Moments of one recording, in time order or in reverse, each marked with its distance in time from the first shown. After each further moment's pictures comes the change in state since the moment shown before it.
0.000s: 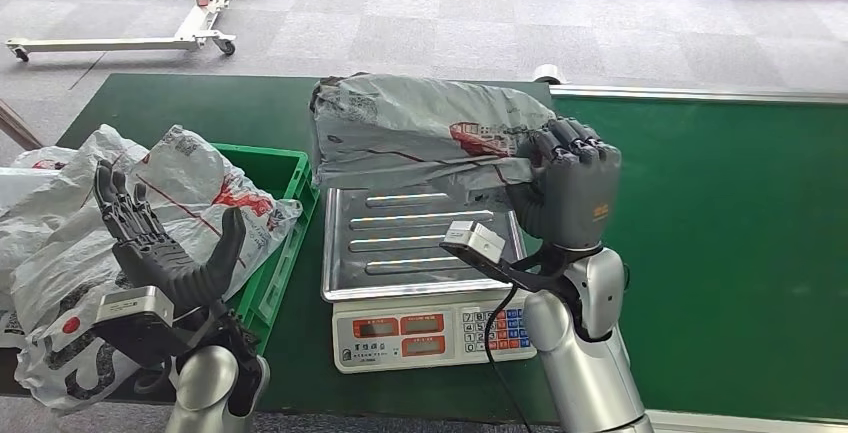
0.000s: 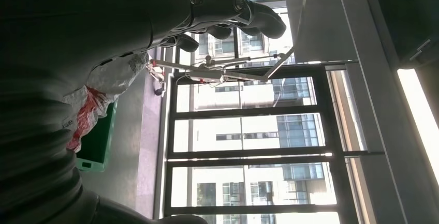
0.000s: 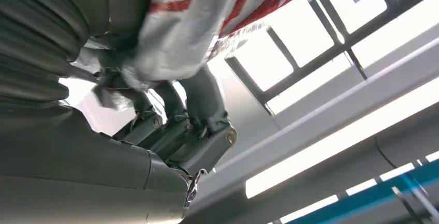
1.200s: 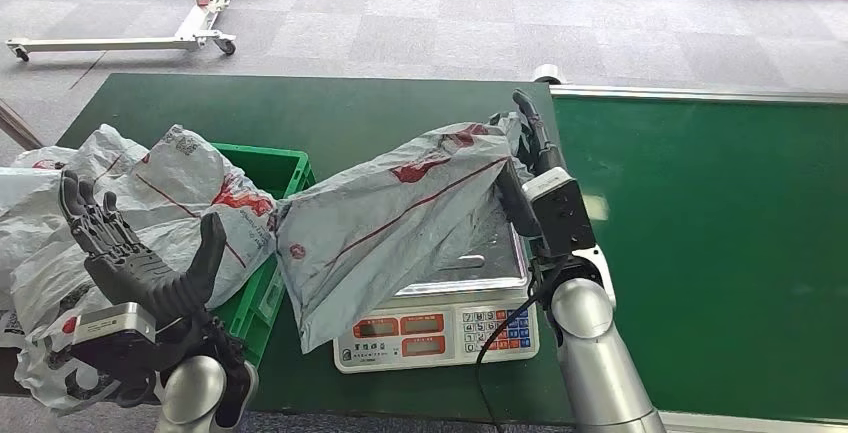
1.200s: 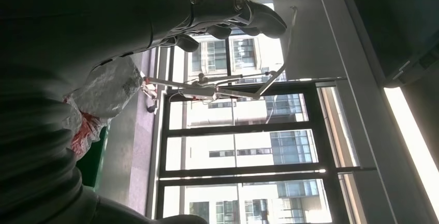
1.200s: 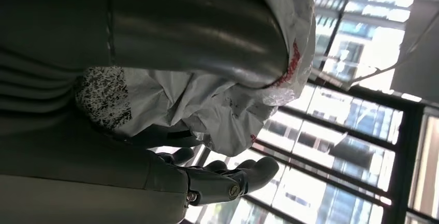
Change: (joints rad) left arm 0.035 0.041 -0.017 -0.064 -0.005 0.073 0.000; right arm -0.027 -0.053 0.014 0.035 -0.908 0.574 0.049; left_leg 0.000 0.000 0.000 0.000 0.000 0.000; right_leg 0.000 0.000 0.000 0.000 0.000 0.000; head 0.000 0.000
